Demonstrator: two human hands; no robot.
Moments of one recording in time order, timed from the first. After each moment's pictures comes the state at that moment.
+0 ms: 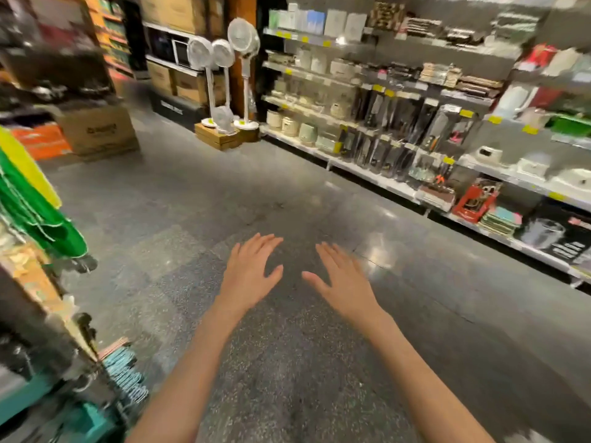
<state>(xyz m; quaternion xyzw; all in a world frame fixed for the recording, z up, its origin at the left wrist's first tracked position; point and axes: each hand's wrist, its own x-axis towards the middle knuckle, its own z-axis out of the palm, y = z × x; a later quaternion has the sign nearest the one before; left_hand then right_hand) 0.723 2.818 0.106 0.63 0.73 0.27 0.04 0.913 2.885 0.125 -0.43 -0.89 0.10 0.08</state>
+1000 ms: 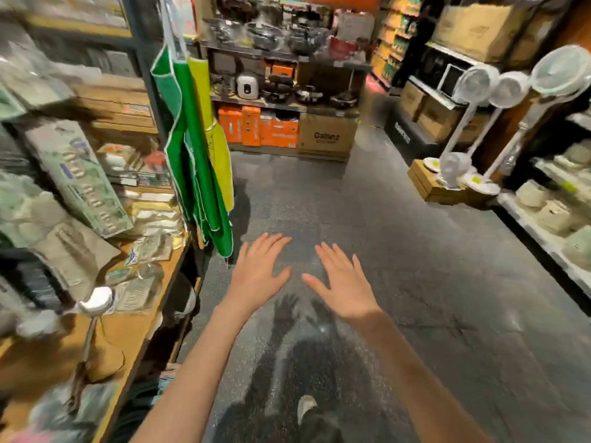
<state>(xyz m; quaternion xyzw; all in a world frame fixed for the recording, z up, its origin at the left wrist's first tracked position) 0.237 3.083 0.065 0.26 0.93 0.25 -0.02 0.303 3.255 0.087 -0.01 -0.99 0.14 -0.03</state>
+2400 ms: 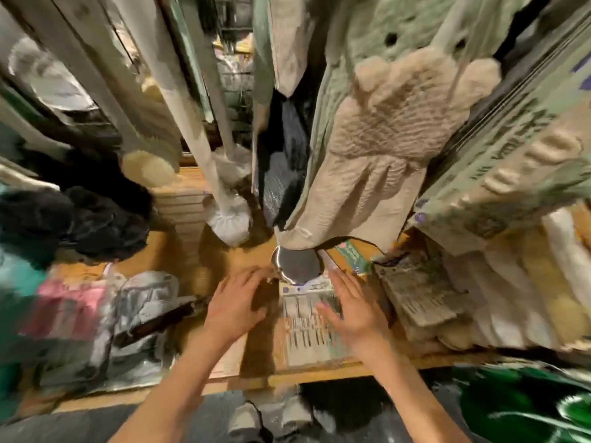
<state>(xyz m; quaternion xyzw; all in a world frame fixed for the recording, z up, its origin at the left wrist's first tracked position) 0.013 2.682 -0.374 -0.49 0.82 0.28 0.07 -0.196 2.778 -0.368 0.55 -0.76 0.07 -0.32</state>
